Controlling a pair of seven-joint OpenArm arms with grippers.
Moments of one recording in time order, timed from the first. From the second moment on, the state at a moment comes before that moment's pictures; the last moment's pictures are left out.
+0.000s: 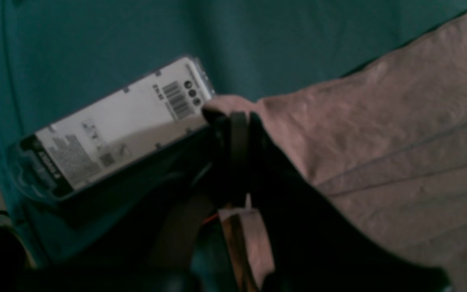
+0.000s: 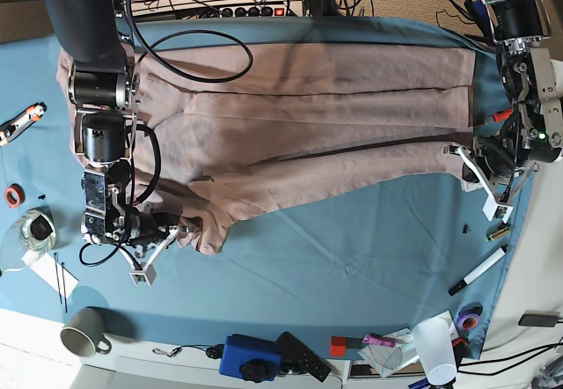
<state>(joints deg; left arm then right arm) -3.0 -21.3 -13.9 94.6 -29.1 -19.8 68.1 39.1 16.3 -0.2 37.6 15.5 22.9 -49.8</state>
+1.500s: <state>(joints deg) -2.4 -21.3 -13.9 94.6 -29.1 -19.8 68.6 10.9 26.3 18.7 87.6 31.1 27.1 -72.3</state>
